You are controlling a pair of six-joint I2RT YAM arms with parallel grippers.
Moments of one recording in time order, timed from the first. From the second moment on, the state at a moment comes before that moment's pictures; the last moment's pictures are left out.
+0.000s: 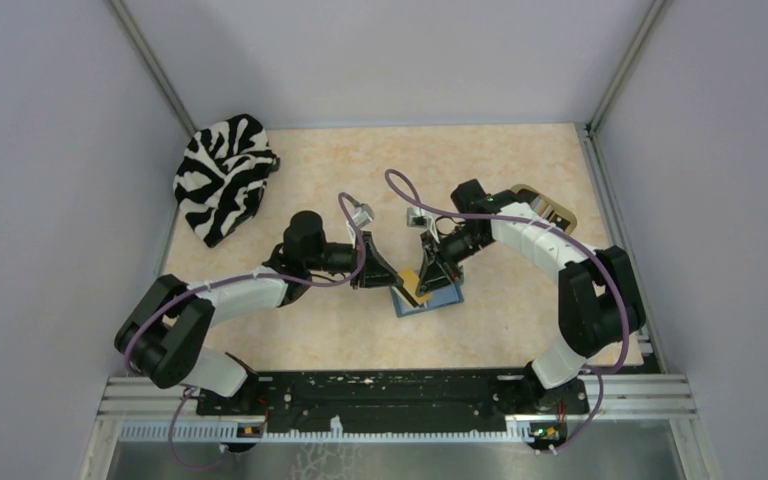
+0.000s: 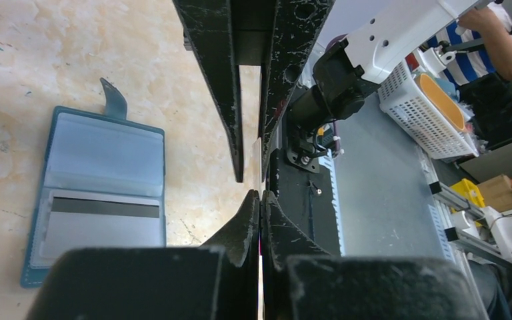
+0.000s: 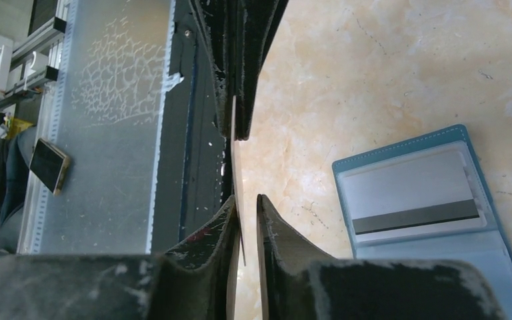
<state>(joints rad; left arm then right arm) -0.64 1.46 0.63 0.68 0.97 -0.49 0.44 1.59 1.14 -0.97 -1.12 -0.78</state>
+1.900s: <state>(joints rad) -0.58 1.93 0.83 0.49 0.93 -0.67 0.39 1.39 0.72 -0.50 -0.52 -1.18</state>
